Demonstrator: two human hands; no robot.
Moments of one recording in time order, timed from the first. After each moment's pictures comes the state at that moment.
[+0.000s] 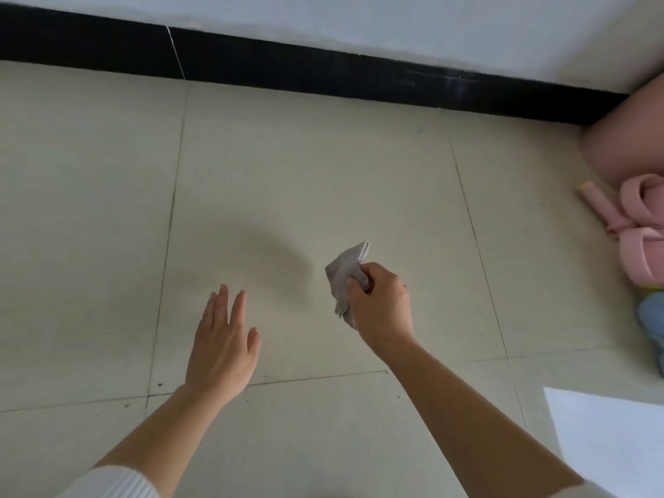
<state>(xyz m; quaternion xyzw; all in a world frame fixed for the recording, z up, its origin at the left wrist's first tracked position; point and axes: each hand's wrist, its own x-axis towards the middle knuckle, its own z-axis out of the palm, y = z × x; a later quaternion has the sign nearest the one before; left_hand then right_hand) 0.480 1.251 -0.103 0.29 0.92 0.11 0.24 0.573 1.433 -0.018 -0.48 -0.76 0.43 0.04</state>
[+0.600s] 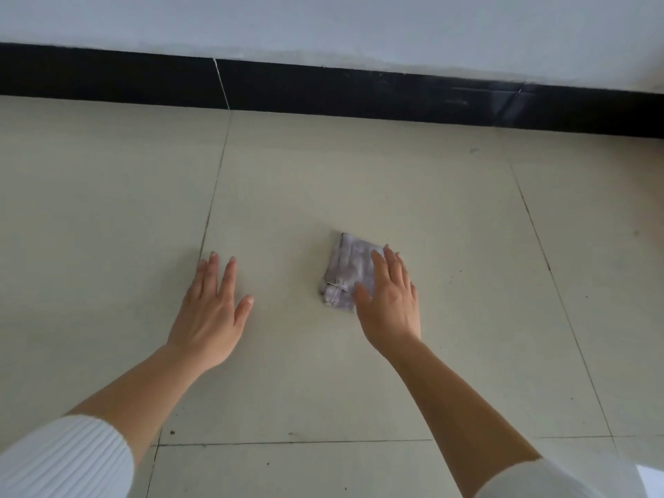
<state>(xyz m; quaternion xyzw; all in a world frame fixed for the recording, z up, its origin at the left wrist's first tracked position) 0.376 1.260 -0.139 0.29 0.94 0.06 0.15 0.516 1.465 -0.119 -0.37 -0.89 0.26 0.00</state>
